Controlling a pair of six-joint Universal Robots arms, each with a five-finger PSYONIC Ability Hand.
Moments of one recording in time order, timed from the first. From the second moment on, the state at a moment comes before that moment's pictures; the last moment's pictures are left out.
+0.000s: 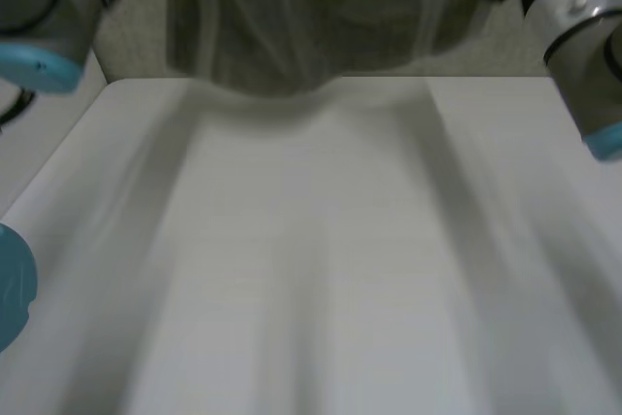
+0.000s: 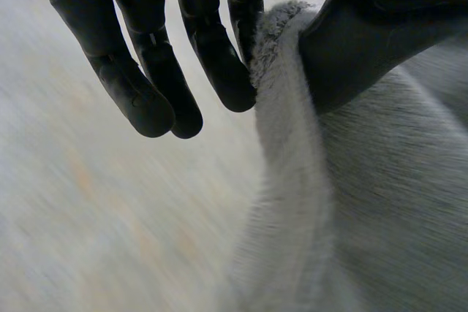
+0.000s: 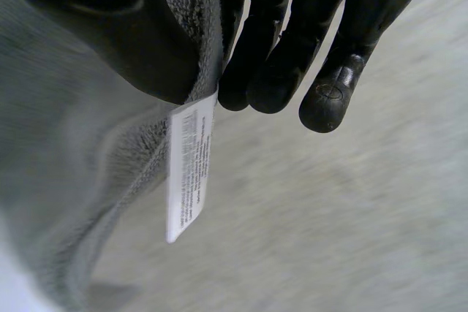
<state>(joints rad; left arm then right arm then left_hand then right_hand) 4.42 -2.46 -0.11 2.99 -1.41 3.26 1.90 -1.14 0.97 -0.20 1.35 2.58 1.44 1.53 1.55 1.53 1.49 1.34 1.34 1.34 1.34 1.17</state>
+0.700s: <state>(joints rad) 4.52 -2.07 -1.34 3.14 -1.30 3.60 1.72 -1.27 1.51 -0.01 1.22 2.43 1.44 1.53 1.56 1.53 1.49 1.34 1.34 1.34 1.34 1.17</state>
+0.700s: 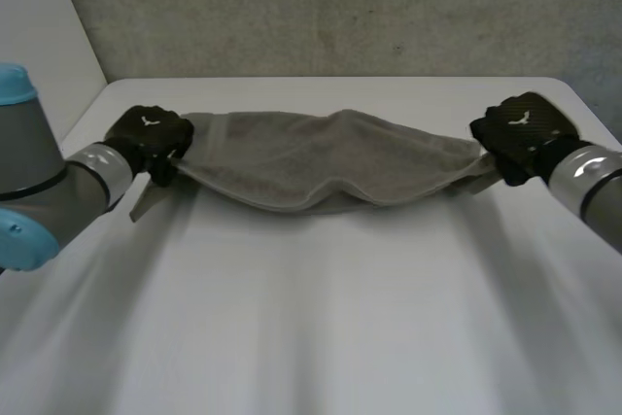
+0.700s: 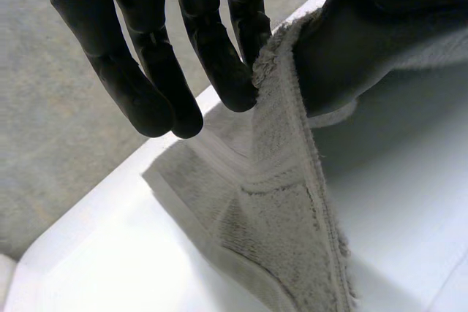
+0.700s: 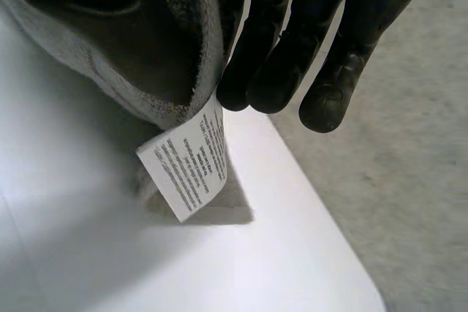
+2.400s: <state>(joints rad) 4.41 -2.74 -0.58 3.24 -1.36 3.88 1.64 -0.83 1.09 0.06 1.43 2.74 0.39 0.45 0.46 0.42 0.42 0.34 0.32 0.35 0.34 0.13</state>
